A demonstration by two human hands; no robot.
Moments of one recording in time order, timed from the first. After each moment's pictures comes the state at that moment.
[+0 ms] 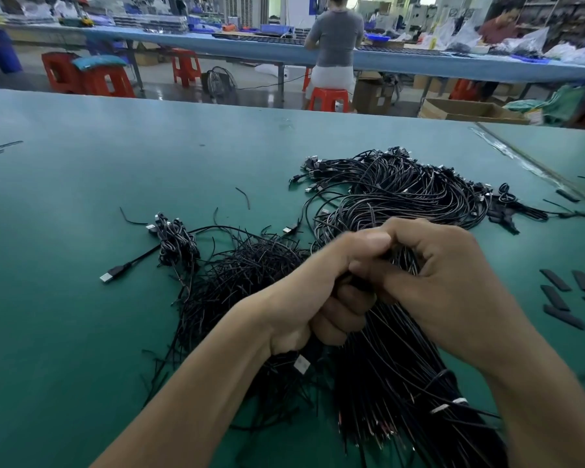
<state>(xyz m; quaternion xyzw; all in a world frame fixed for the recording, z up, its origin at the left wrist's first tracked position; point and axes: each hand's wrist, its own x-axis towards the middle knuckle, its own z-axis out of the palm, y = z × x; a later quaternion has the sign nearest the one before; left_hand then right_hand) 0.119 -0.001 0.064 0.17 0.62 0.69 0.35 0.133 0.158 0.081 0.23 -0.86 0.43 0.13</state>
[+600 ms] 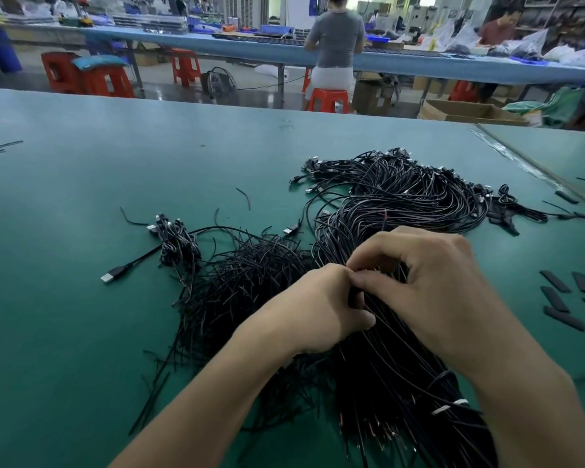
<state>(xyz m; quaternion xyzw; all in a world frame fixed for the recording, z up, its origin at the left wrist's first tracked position) 0.111 0.005 0.043 0.18 0.89 0.39 0.14 0.137 0.154 0.080 0.20 -0.92 0.30 0.15</state>
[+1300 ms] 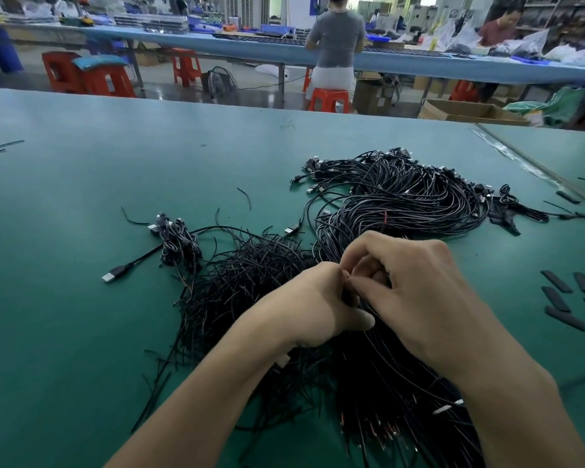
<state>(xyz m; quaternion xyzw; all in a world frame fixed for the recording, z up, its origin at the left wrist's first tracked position) 0.113 -0.001 0.050 0.17 0.85 0.46 0.19 0.138 0.143 0.073 0.21 -0.92 0.30 0.13</state>
